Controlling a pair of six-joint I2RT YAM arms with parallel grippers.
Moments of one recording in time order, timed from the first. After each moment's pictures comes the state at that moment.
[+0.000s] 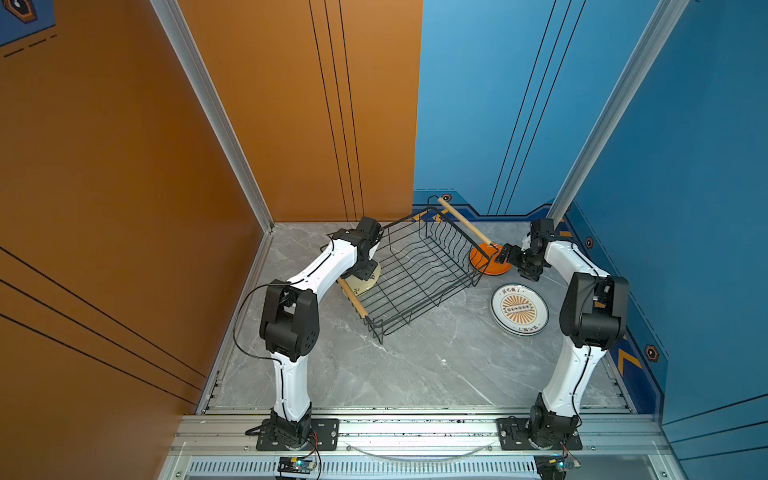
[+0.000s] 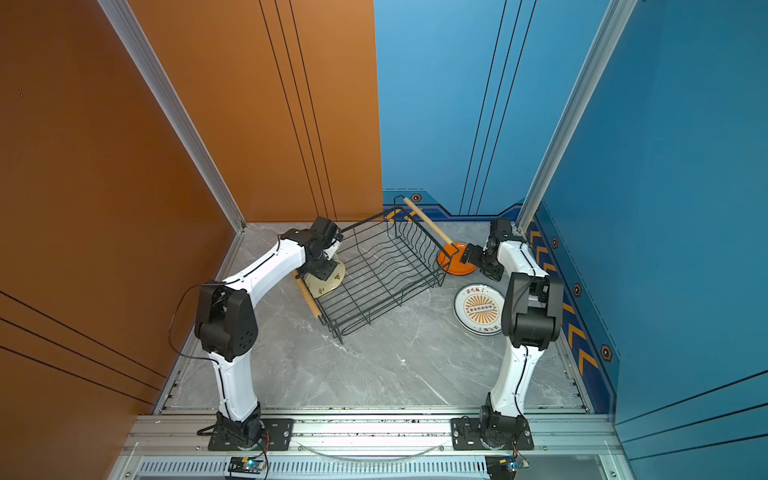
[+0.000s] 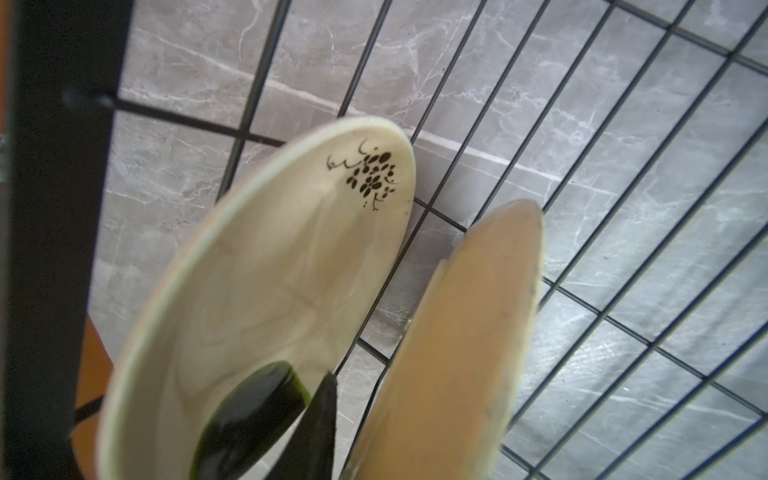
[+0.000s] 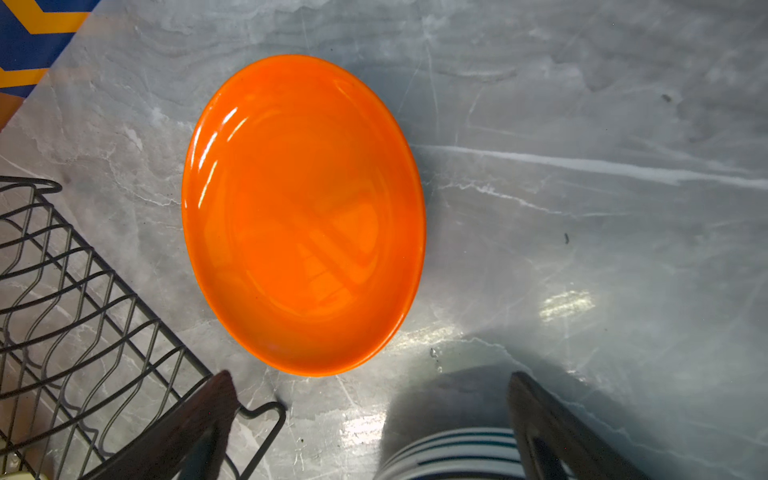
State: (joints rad) left arm -0.37 1.97 1.71 -0.96 -0.26 0.17; right arm -0.14 2.02 1.58 -0.70 -0.22 0.37
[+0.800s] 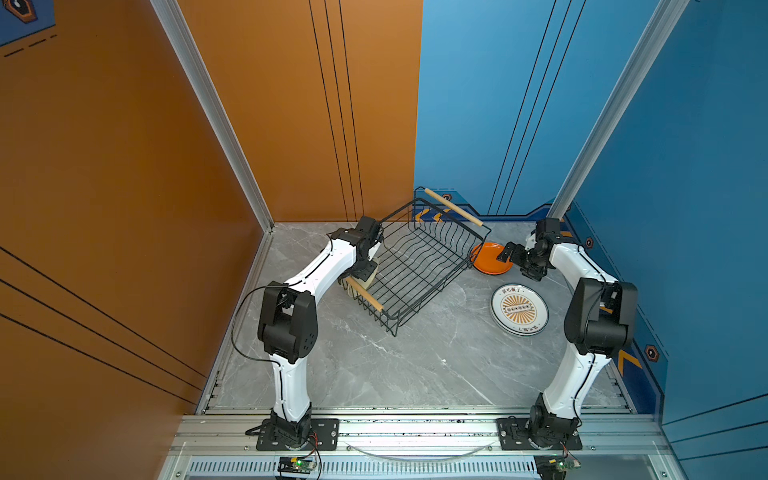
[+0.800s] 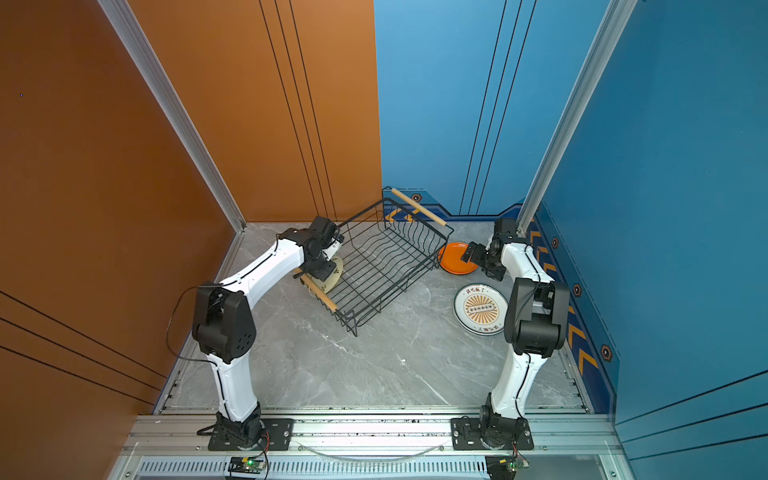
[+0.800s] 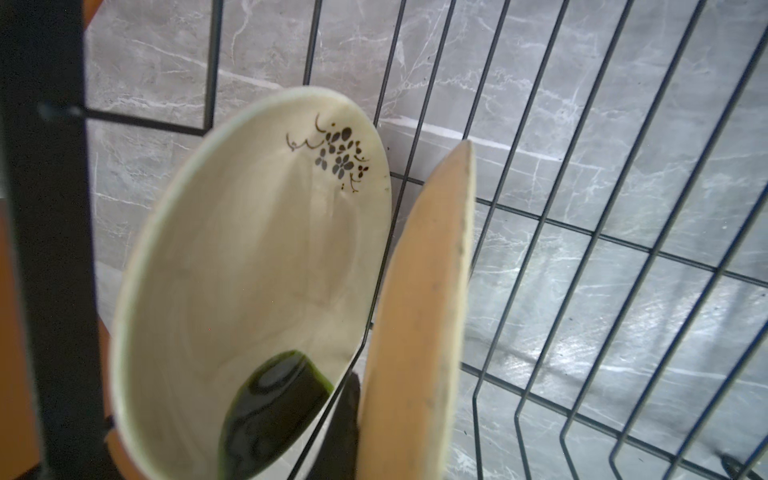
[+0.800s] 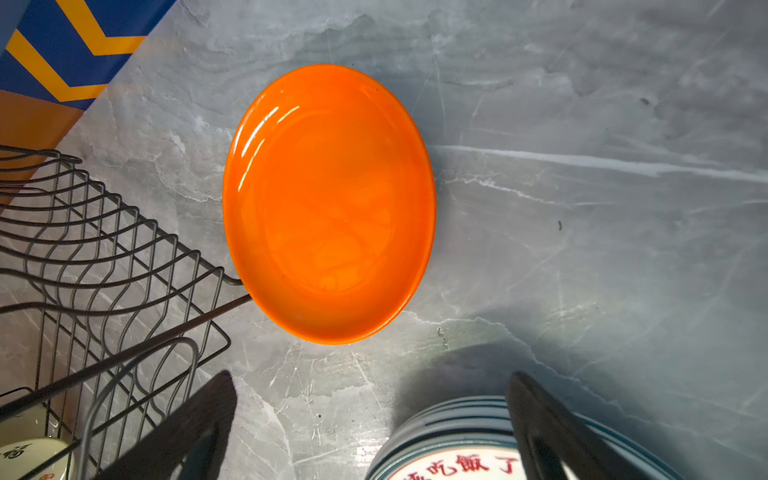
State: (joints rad) left arm -0.38 1.94 1.71 -0.99 -0.26 0.21; right arm -0.15 1.94 1.53 -0.68 -0.25 0.38
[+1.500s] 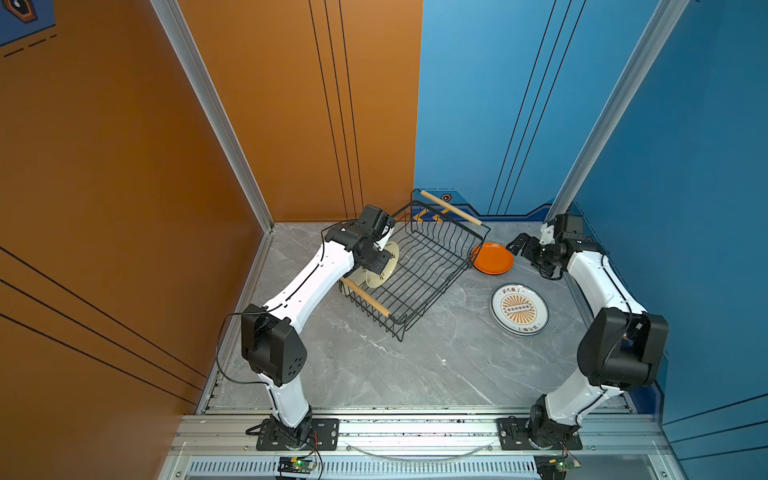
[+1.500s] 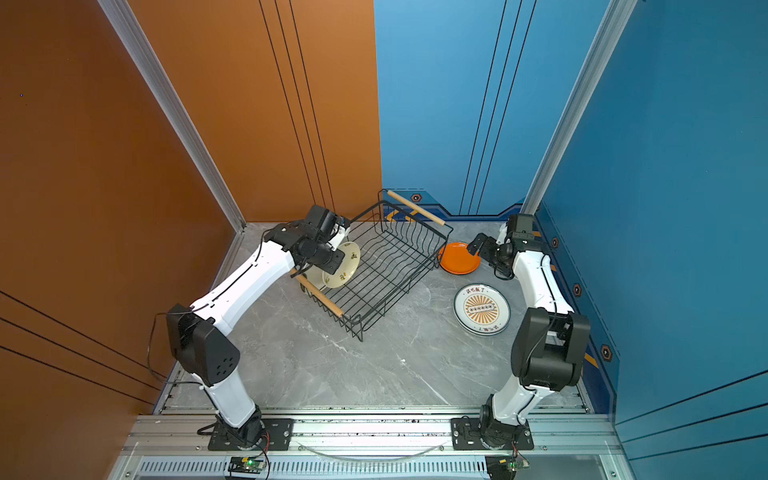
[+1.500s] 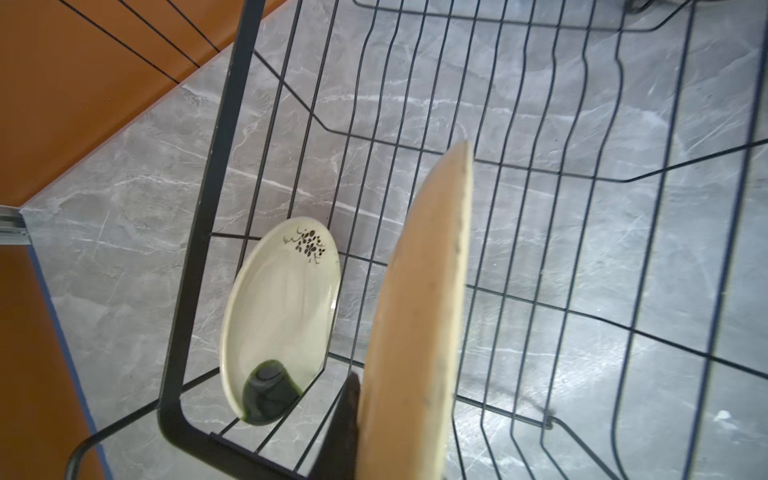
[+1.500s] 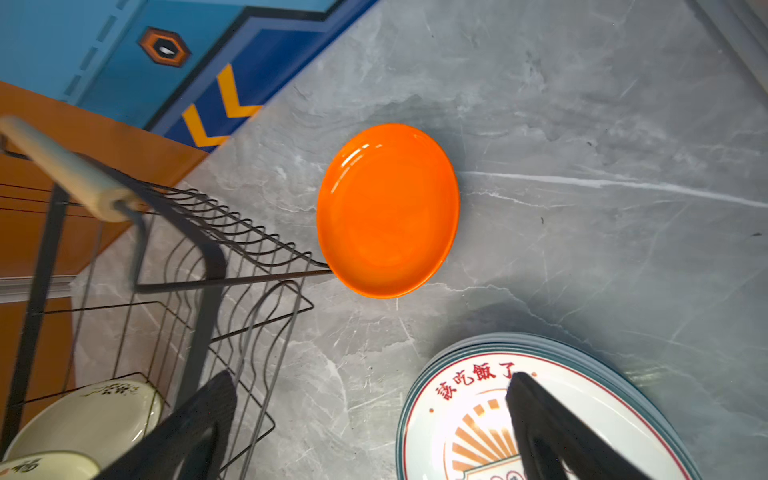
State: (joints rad) left arm -0.48 1.77 1.79 -1.02 -0.12 0.04; right arm -0.18 1.64 1.41 -0.63 -0.33 0.43
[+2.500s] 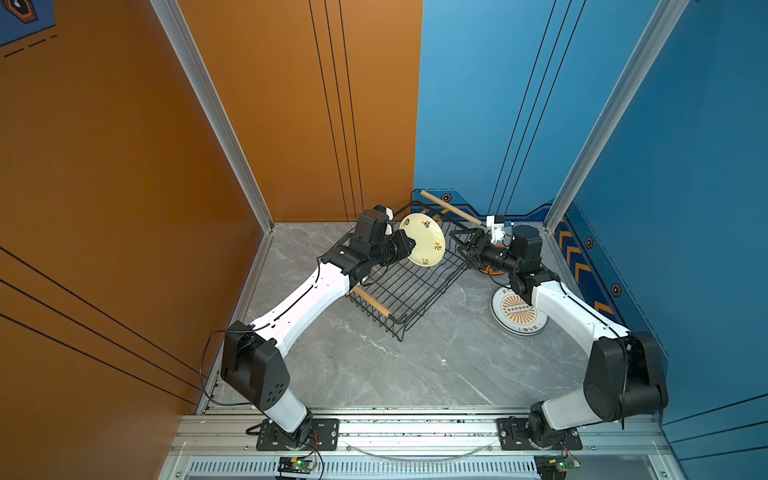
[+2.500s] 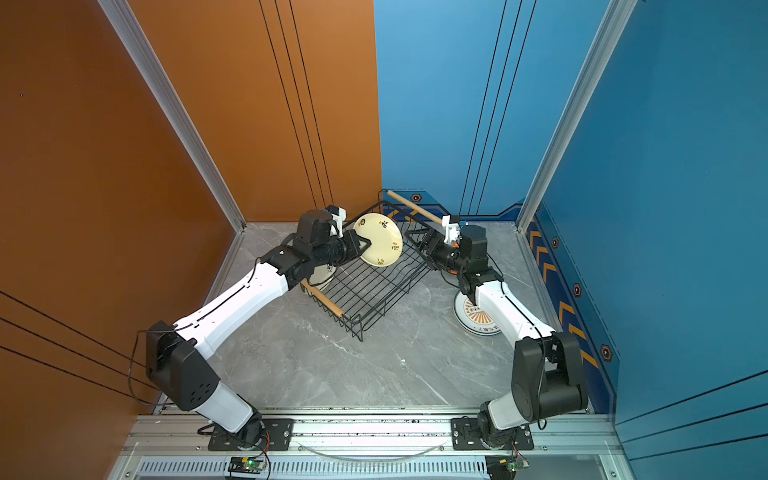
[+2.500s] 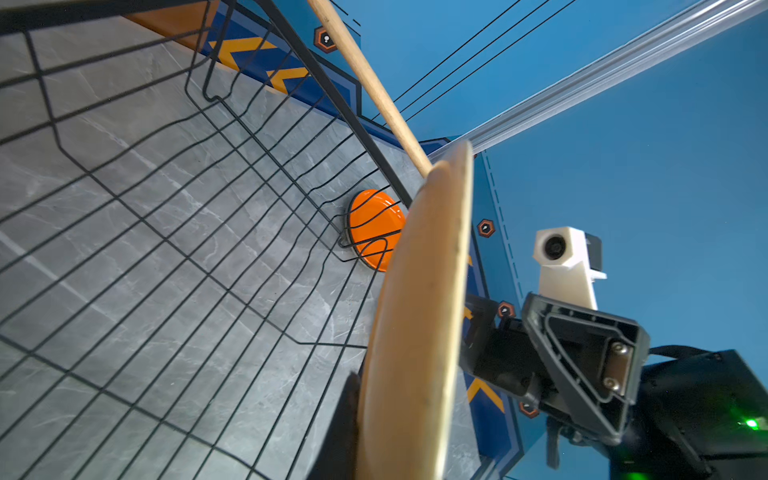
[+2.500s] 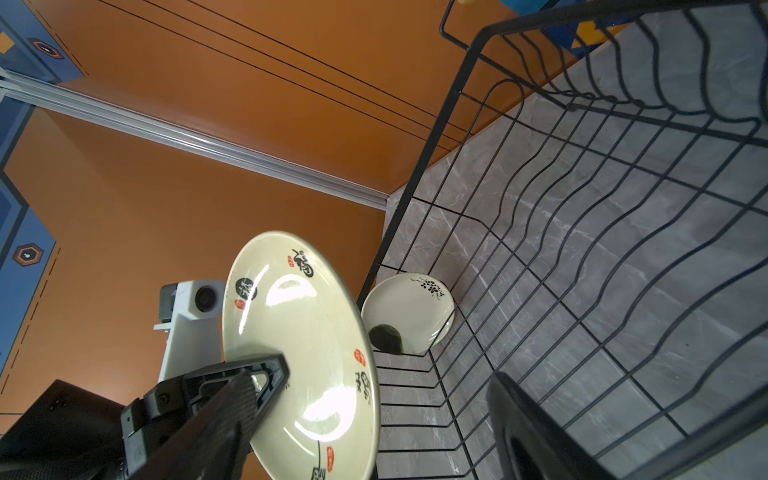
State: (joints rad) left arm -0.55 1.60 1.46 -0.31 0.23 -0.88; right arm 0.20 1.51 1.05 0.22 -0.67 1.05
